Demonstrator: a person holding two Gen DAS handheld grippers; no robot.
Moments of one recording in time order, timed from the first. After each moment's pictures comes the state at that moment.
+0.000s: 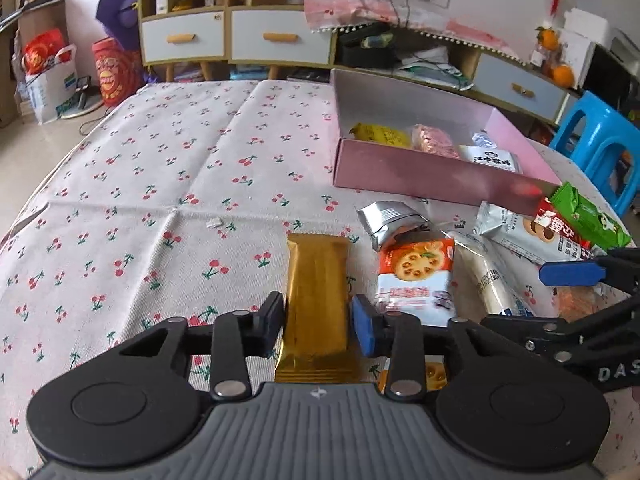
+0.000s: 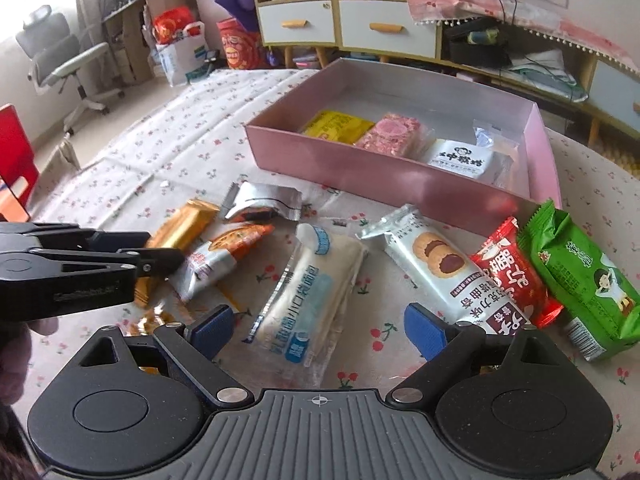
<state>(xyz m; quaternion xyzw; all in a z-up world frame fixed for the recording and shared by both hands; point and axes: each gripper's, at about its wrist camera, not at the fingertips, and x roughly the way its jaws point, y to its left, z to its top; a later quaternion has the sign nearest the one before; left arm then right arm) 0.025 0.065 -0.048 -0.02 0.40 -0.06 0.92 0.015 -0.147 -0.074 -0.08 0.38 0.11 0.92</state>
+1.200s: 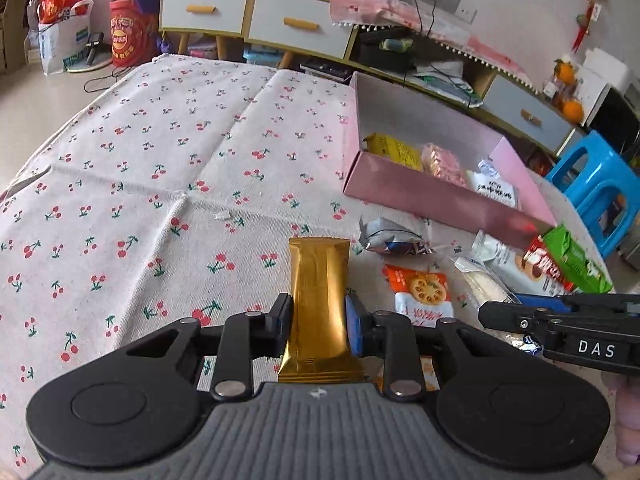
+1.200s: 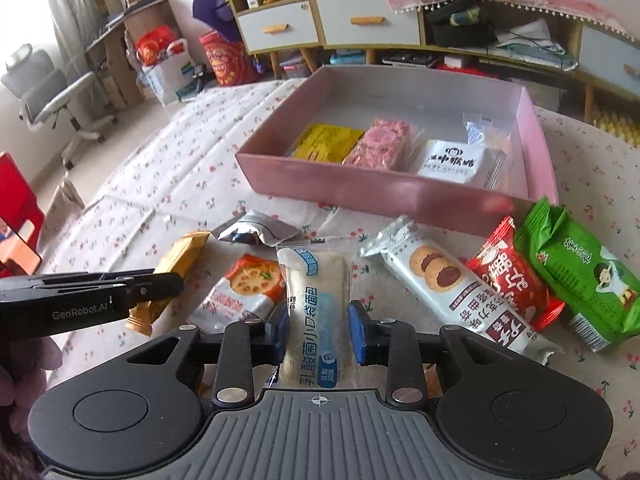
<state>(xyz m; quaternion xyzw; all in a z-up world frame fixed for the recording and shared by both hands) 0.034 0.084 -0.036 -0.10 0.42 -0.06 0.90 0.027 -0.155 -0.055 -0.01 0.39 0.11 0.92</state>
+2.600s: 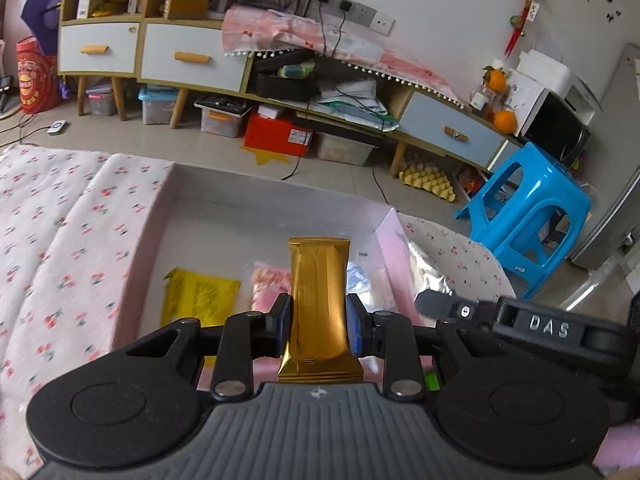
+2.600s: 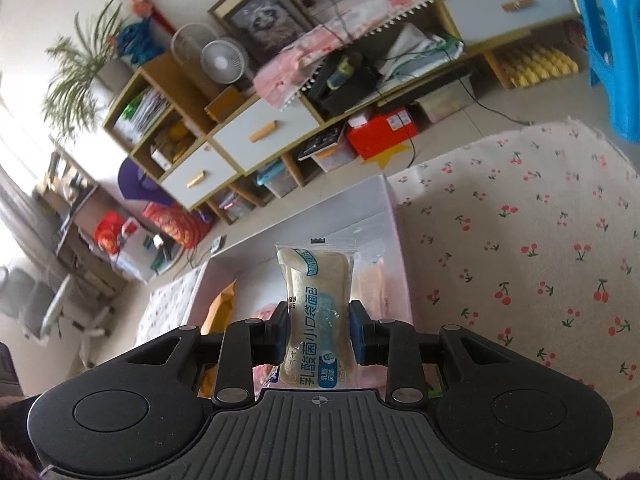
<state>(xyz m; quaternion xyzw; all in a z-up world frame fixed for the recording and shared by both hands) 0.148 -0.023 -0.002 -0.10 0.38 -0.16 0.90 0.097 -0.292 -0.018 0.25 0.28 0.04 0.93</state>
